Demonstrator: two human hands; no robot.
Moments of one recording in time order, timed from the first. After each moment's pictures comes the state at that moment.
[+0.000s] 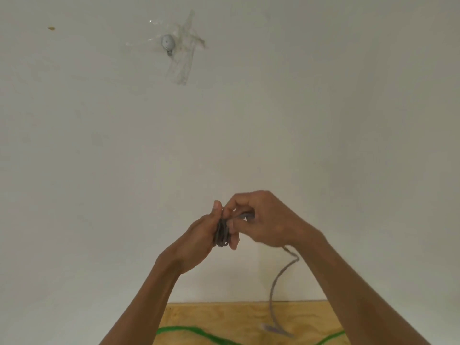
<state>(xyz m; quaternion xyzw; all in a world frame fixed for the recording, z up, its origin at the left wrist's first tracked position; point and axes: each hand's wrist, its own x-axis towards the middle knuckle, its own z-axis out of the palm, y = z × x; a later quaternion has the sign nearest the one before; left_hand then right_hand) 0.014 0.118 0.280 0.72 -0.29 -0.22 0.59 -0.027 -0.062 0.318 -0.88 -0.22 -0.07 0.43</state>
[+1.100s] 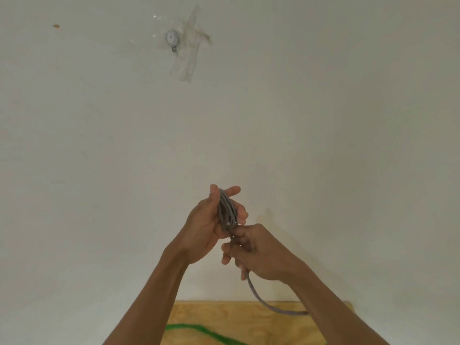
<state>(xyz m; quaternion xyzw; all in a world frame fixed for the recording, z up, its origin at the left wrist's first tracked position) 0.018 0.106 0.293 0.61 -0.26 -0.17 0.73 -0.033 -0.039 0.255 -0.80 -0.12 0.04 0.59</state>
